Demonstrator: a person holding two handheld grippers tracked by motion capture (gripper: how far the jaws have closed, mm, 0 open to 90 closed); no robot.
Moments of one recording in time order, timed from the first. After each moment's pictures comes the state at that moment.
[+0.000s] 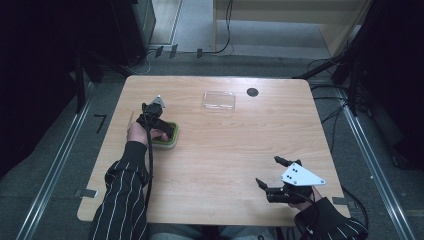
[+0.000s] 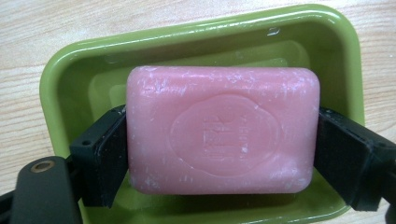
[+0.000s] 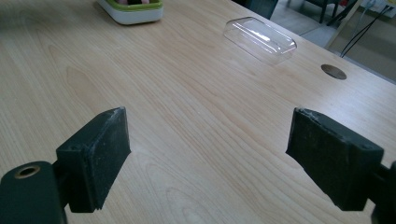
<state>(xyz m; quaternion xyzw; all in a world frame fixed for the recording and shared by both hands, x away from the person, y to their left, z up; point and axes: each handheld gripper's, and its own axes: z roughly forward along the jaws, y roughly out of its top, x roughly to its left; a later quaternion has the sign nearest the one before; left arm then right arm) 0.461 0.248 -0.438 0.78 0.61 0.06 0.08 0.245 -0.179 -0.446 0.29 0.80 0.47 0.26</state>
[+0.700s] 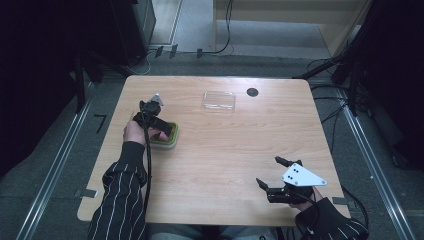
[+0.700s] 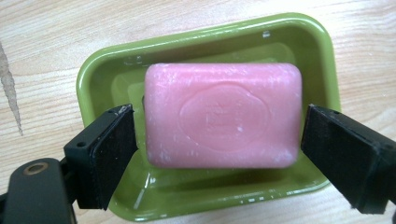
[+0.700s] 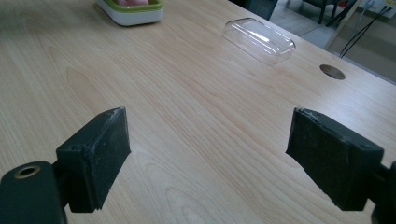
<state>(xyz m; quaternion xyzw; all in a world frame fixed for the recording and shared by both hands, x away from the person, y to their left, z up) 0.451 0.248 -0.419 0.79 0.60 0.08 0.09 0.244 -0.181 -0.446 0.29 0.79 0.47 0.26</state>
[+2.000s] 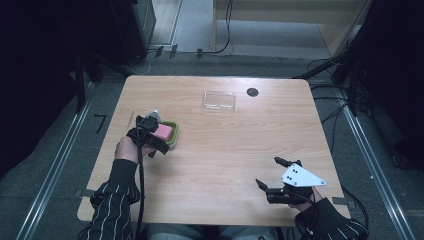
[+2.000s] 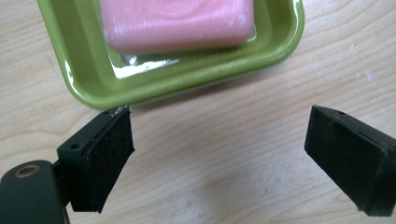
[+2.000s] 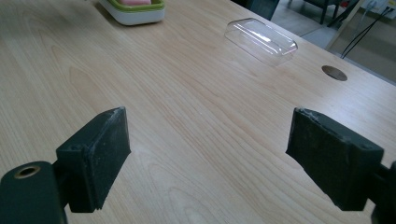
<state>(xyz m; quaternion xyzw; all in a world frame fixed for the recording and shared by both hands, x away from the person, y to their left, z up) 0.387 0.246 -0.415 0.82 0.57 0.08 0.06 0.244 -0.179 -0.445 0.29 0.80 0.47 0.26</state>
